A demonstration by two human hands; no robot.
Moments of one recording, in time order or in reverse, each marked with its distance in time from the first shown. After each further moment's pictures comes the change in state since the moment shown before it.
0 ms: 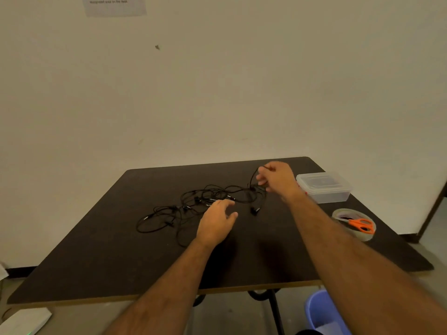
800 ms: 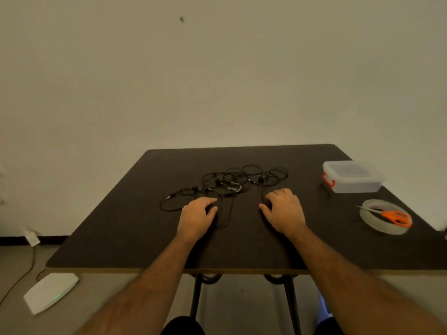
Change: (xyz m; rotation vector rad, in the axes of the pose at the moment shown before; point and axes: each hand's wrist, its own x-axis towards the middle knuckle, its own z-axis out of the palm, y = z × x) left_hand -0.037 -0.092 -0.044 0.151 0.062 -0.103; right_hand -0.065 0.067 0.070 -1.022 -0.082 -0.315
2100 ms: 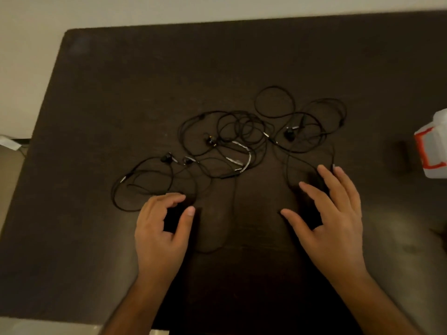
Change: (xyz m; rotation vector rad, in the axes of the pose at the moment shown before) left_hand 0.017 -0.009 0.000 -0.301 0.096 -0.272; right_hand 0.017 0.020 0.011 0.387 -0.120 0.163
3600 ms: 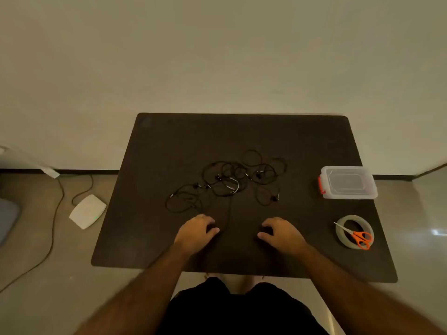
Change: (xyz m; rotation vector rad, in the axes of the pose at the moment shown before) left_hand 0.006 0.077 -0.068 0.432 -0.817 -0.088; right_hand -0.003 -0.050 -0.101 -0.042 -0.875 0.184
